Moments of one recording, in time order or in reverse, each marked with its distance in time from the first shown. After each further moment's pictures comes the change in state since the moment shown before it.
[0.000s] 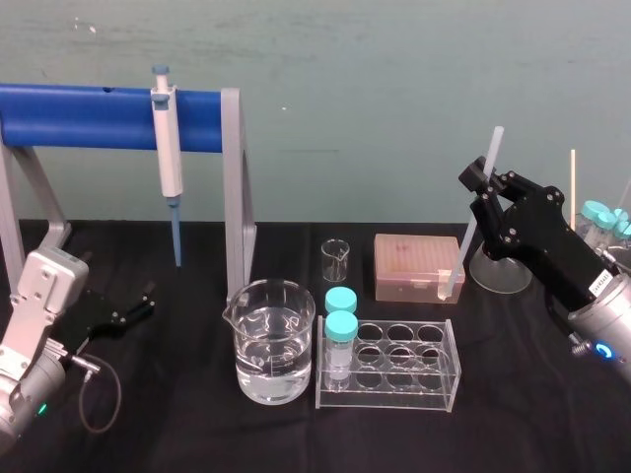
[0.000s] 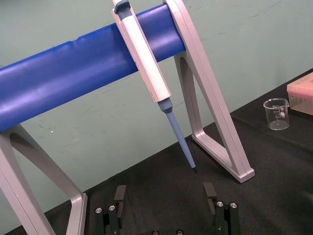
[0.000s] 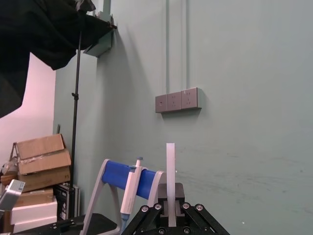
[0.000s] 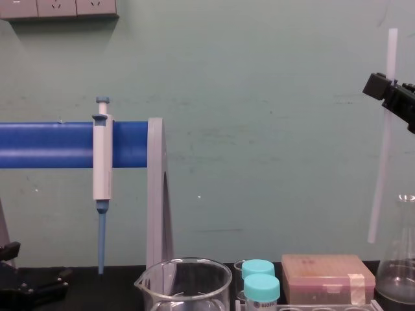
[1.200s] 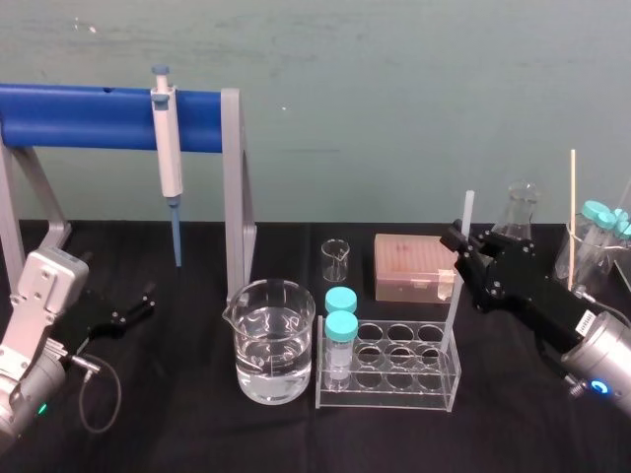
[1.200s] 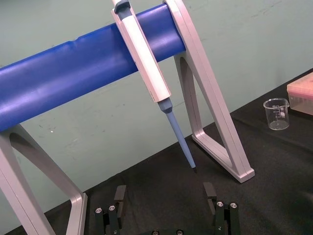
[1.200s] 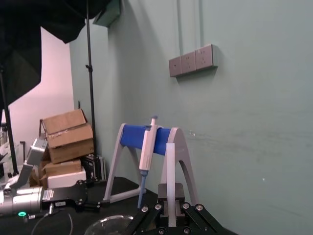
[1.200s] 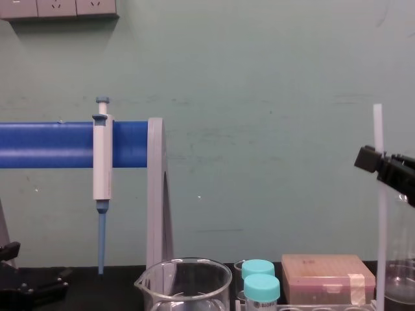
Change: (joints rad) left arm 0.000 0.000 0.000 0.000 0.000 0.000 0.000; right arm 0.011 0.054 -0.066 0.108 0.057 0.044 0.096
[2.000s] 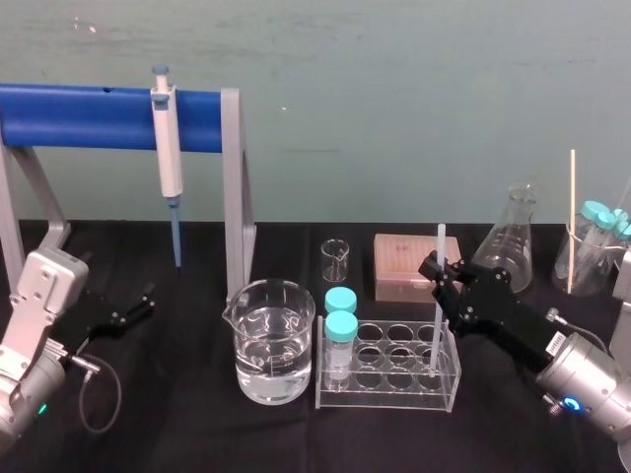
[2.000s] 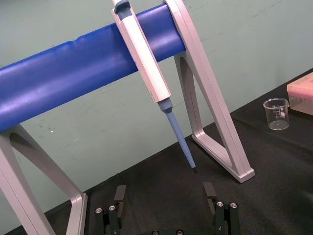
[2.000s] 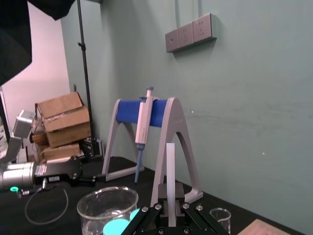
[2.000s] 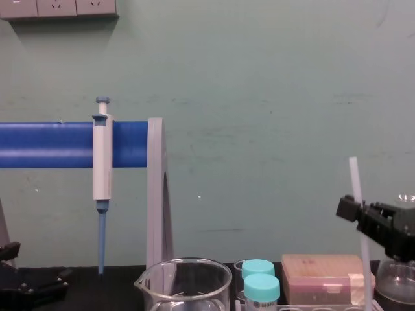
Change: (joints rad) left arm 0.000 0.000 0.000 0.000 0.000 0.000 0.000; right arm 0.040 -0.040 -0.050 0.125 -0.051 -0.016 0.002
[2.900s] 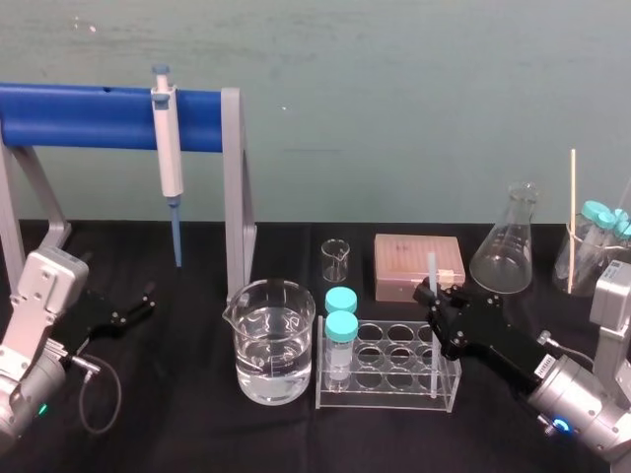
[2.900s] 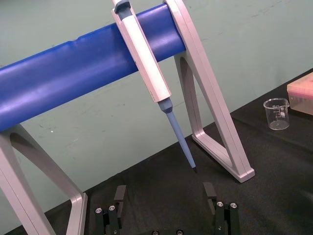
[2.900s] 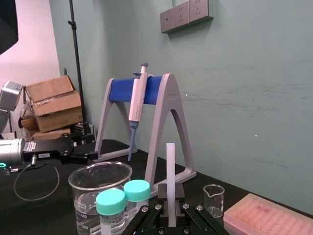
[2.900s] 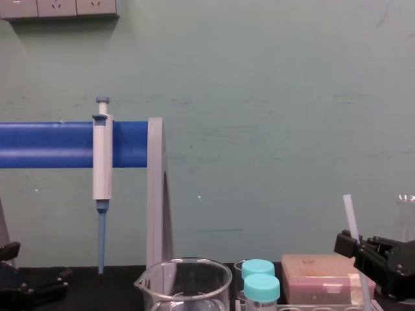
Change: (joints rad) left arm 0.000 0.000 0.000 0.000 0.000 0.000 0.000; right arm -0.012 -0.023 -0.010 0.056 -0.077 -0.032 -0.032
